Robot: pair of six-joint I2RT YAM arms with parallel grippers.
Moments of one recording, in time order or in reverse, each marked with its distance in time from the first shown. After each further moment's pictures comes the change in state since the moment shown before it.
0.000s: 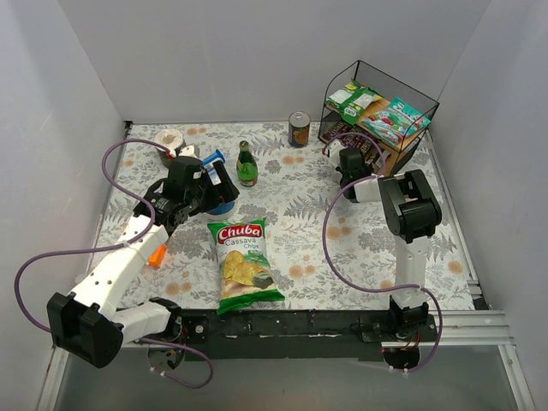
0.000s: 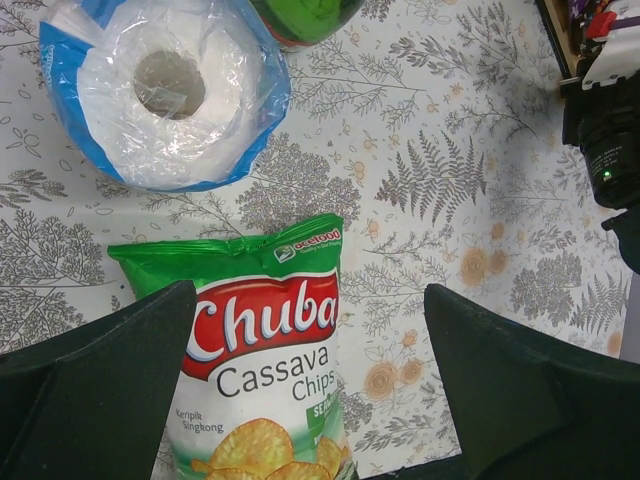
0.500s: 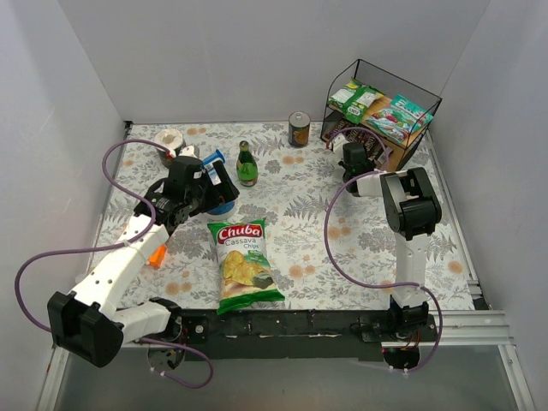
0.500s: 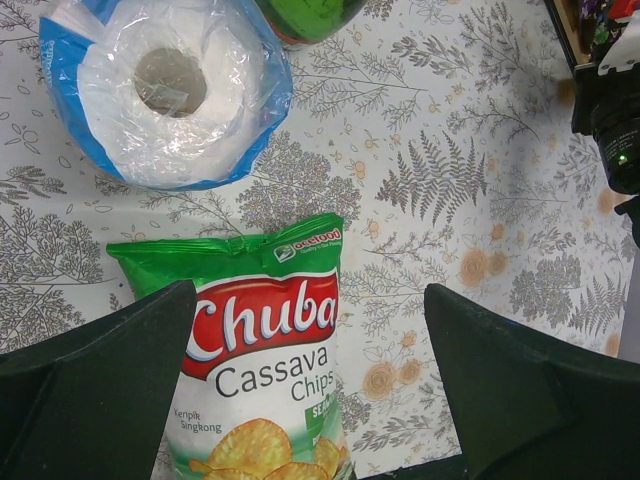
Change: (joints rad) left arm 0.000 0.004 0.000 -0.001 -0.002 -0.013; right arm -0.032 0.033 0.082 -0.053 -0.023 0.030
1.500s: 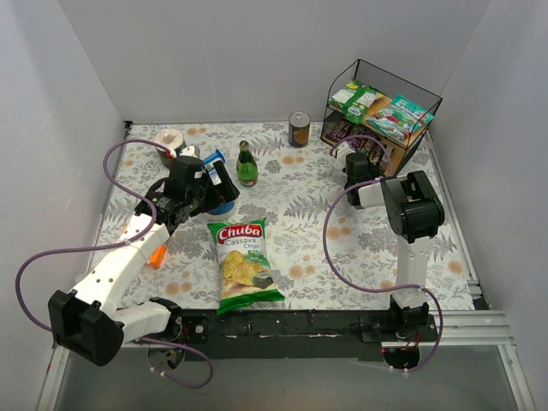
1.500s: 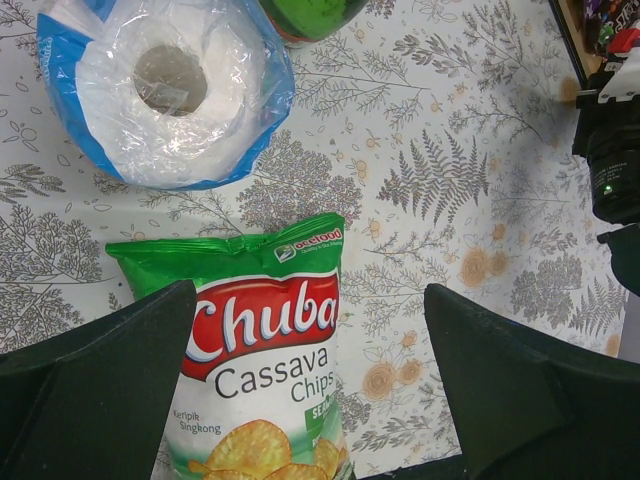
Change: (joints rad) left arm 0.000 0.010 0.000 0.000 0.000 -0.004; right arm 0.002 -0.040 -0.167 0.216 0.077 -0.037
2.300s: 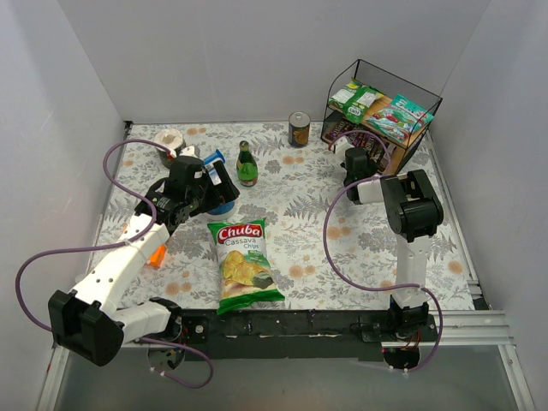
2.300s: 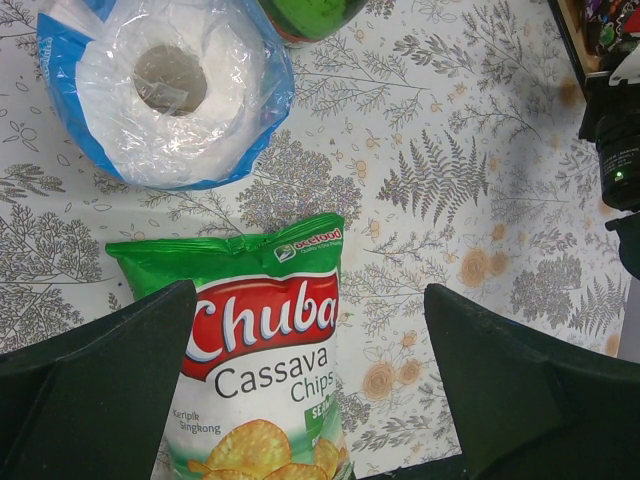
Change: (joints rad) left arm 0.000 -0.002 0.000 0.000 0.000 -0.001; right arm 0.002 0.014 0.065 -0.018 -0.027 0.005
